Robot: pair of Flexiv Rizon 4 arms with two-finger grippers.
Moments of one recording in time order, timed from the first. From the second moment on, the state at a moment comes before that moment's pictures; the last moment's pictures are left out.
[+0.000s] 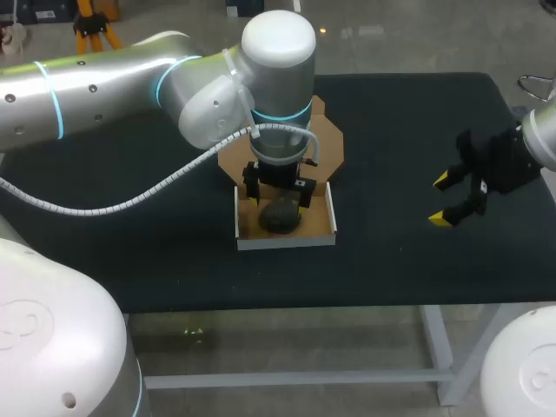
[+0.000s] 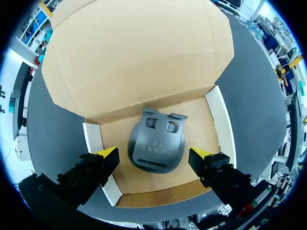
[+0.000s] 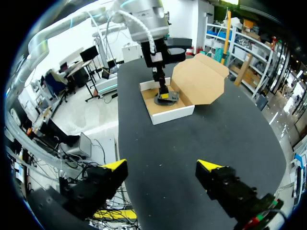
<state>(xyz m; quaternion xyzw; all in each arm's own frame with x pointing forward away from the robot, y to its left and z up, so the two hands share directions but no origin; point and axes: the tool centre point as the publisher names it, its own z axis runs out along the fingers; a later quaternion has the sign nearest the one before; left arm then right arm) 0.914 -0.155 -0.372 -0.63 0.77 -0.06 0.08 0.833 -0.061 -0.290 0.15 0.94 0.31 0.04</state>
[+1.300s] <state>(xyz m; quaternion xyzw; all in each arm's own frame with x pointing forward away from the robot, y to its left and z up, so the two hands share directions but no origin) 0.873 -0.163 -0.389 -0.72 0.69 -0.02 0.03 0.833 -0.061 -0.290 0.15 0.94 0.31 0.04</state>
